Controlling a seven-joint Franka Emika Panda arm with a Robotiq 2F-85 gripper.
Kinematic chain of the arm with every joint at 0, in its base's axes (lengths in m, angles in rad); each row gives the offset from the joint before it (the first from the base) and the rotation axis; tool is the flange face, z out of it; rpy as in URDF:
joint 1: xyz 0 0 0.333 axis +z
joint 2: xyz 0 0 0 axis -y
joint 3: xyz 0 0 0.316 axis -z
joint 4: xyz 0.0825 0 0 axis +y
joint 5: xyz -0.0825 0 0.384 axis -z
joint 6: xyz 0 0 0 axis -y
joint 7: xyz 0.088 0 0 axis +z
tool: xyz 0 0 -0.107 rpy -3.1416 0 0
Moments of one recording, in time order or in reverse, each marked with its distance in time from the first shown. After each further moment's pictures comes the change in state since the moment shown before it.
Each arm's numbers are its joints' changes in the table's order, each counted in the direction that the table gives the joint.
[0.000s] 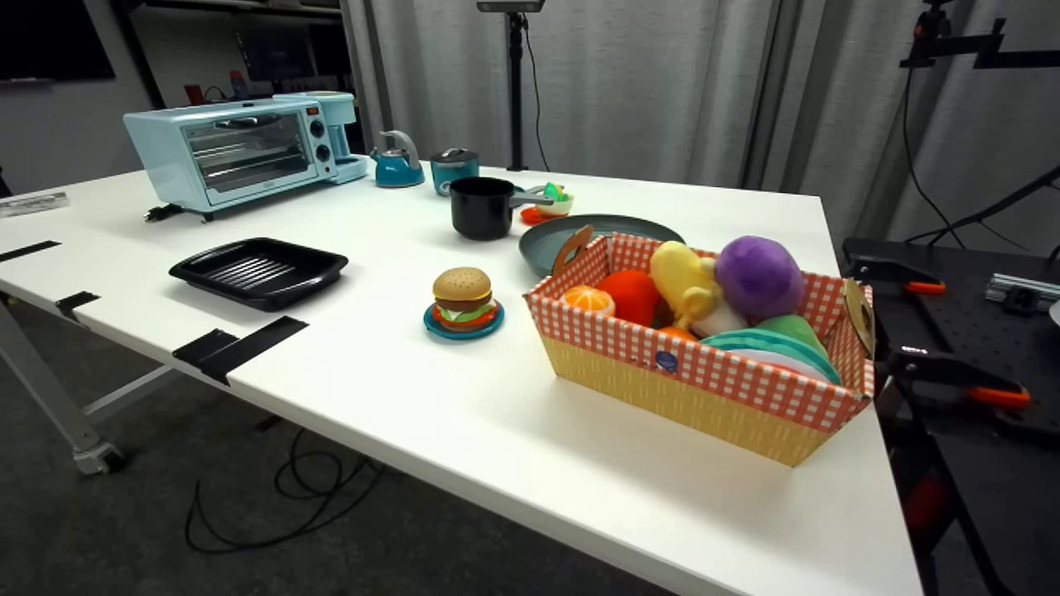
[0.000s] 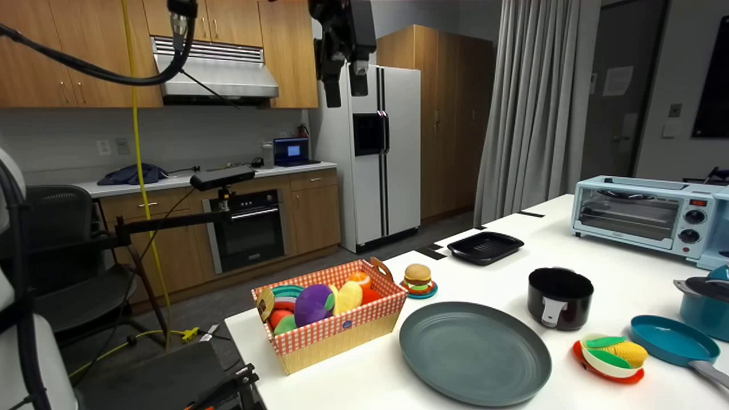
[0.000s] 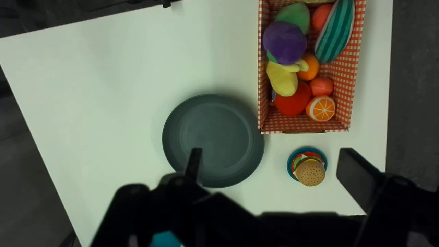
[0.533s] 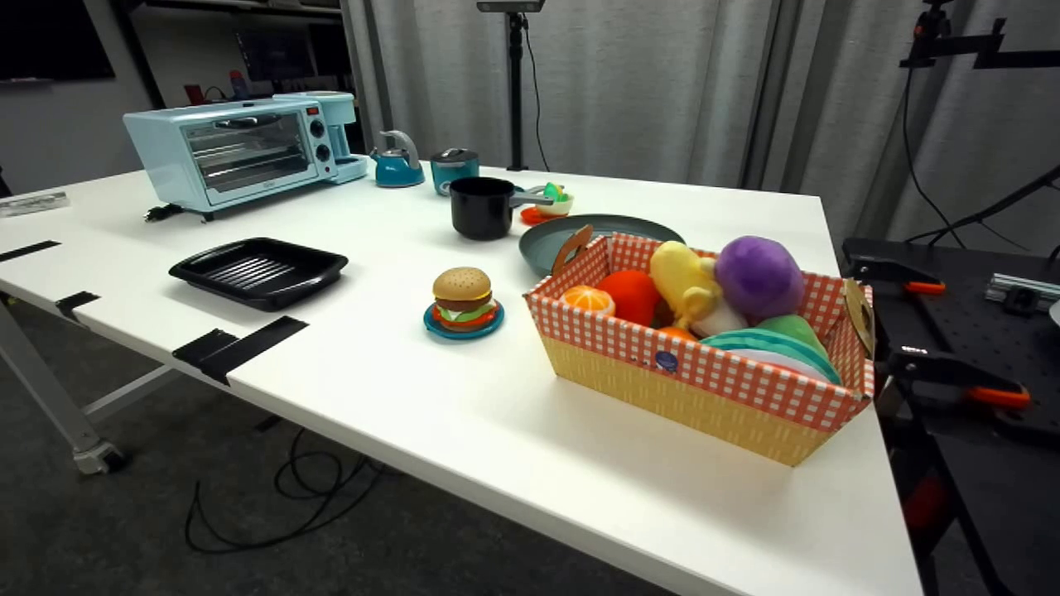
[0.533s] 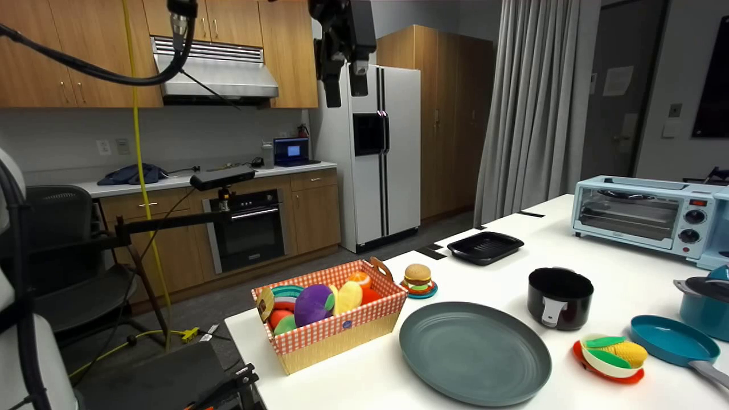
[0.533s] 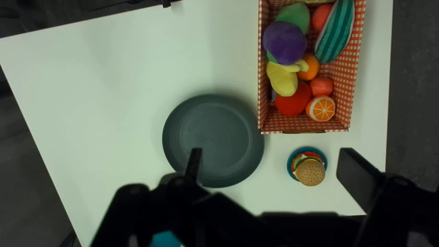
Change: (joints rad) arm 0.000 0.000 0.000 0.000 0.000 0.000 0.000
